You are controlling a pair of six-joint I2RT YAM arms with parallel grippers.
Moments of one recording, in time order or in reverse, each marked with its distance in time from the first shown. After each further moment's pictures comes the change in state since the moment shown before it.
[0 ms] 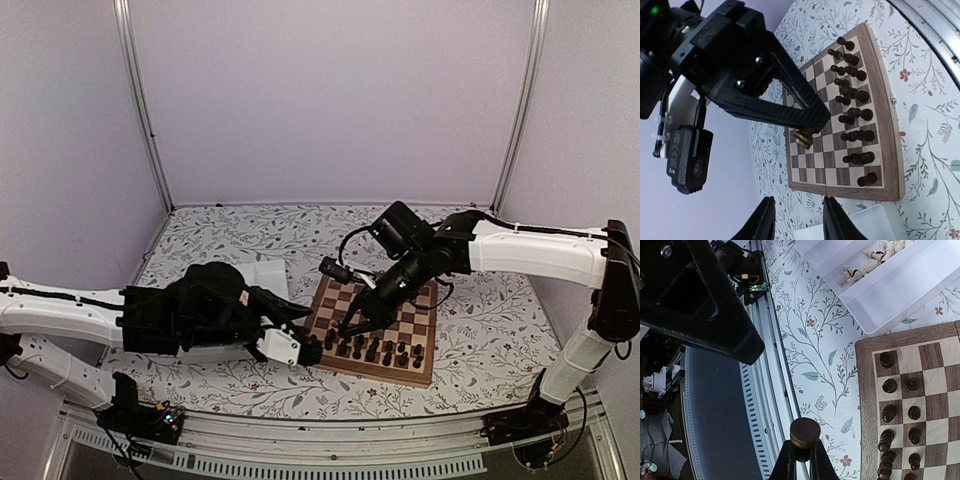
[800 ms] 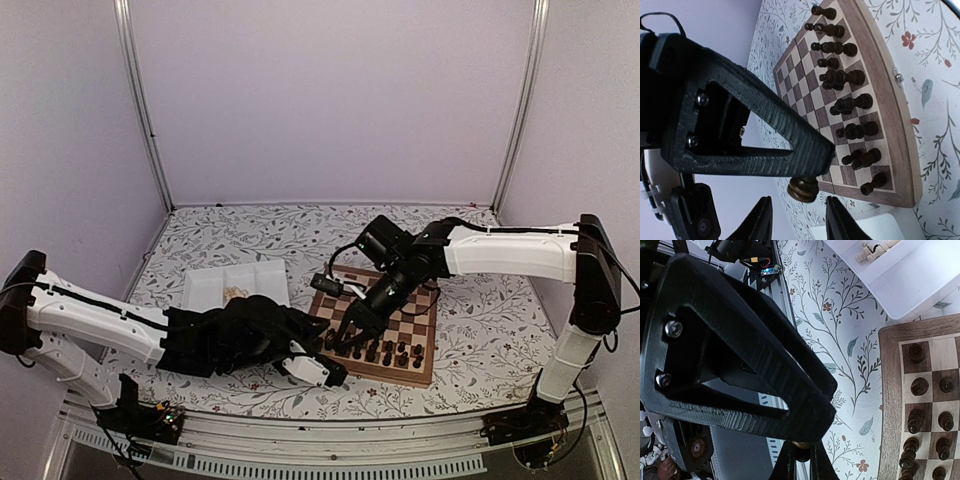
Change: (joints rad) left arm -0.104 0.225 -0.021 0.187 -0.236 0.176; right arm 0.000 0.120 0.026 -0.026 -0.133 -0.016
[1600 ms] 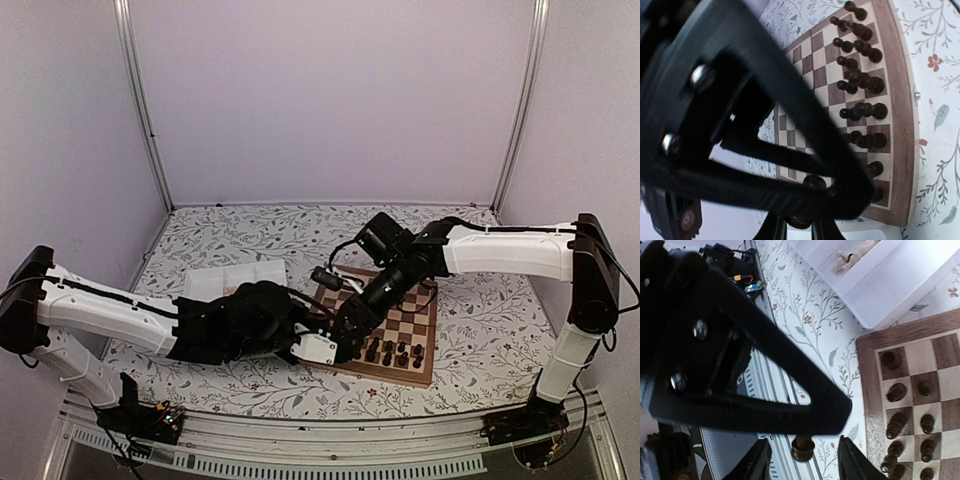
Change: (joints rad) left arm 0.060 0.063 0.048 -0.006 0.047 -0.190; right arm -0.010 0.017 0.001 0.058 0.033 0.080
